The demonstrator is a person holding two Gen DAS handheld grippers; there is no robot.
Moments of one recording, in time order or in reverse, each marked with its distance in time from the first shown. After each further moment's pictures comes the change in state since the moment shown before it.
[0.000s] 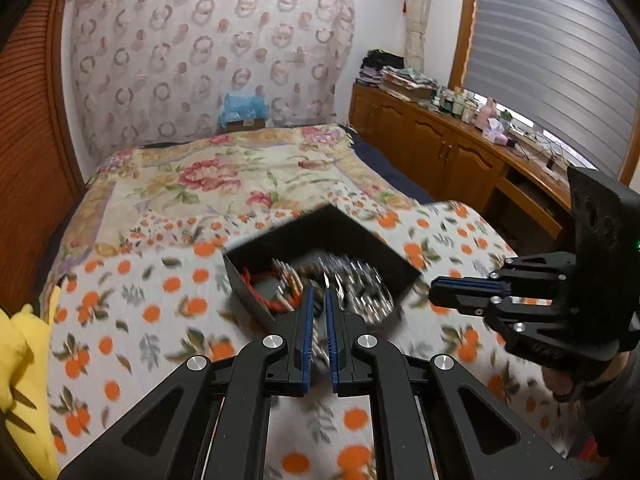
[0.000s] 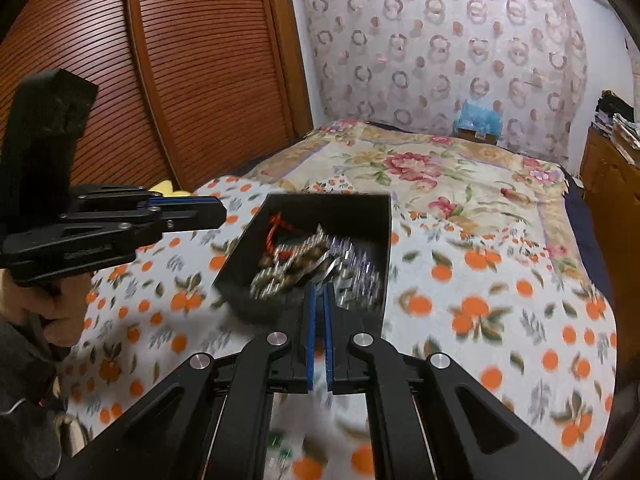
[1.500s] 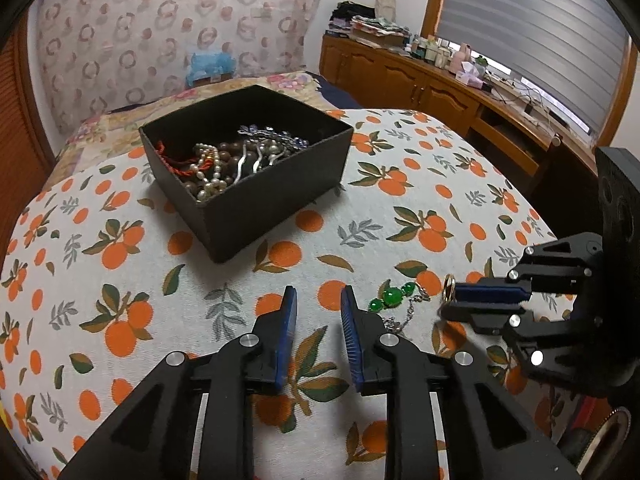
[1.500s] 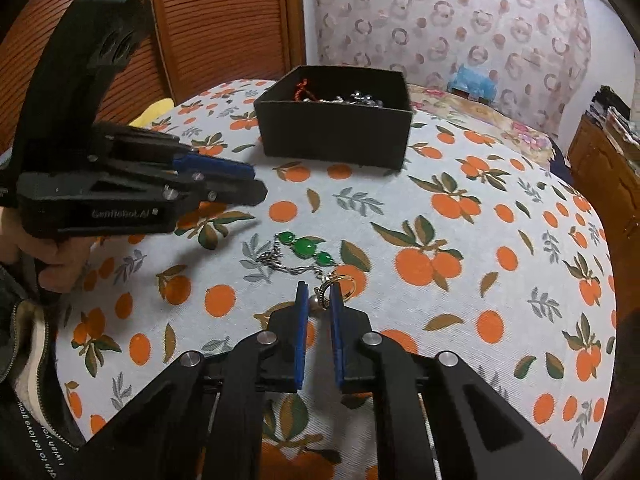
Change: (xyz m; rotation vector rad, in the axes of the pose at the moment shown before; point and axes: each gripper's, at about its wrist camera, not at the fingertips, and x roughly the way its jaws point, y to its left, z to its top) left arm 0.028 -0.050 -0.077 0.056 0.158 -0.071; right arm -0.018 0.035 -0.103 -0.058 0.176 -0.084
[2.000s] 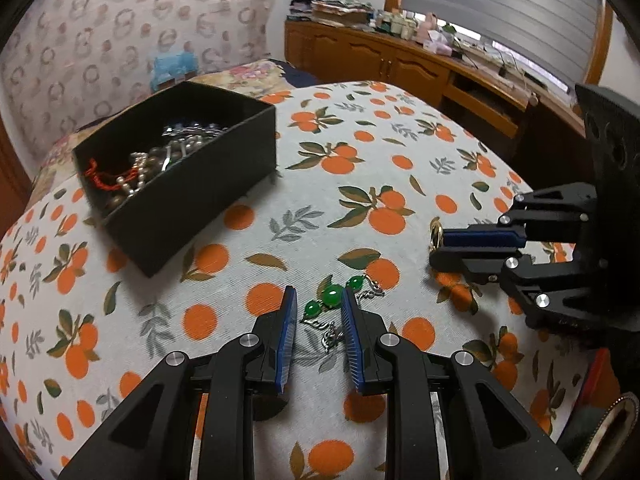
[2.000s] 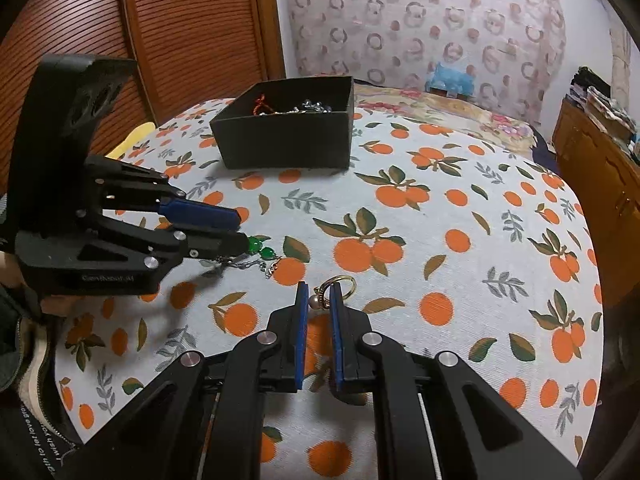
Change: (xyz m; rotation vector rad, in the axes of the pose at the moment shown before) left arm 0.023 -0.038 0.003 0.132 0.061 -0.037; right arm -0.014 -0.034 -0.011 0.077 -0.045 -0.019
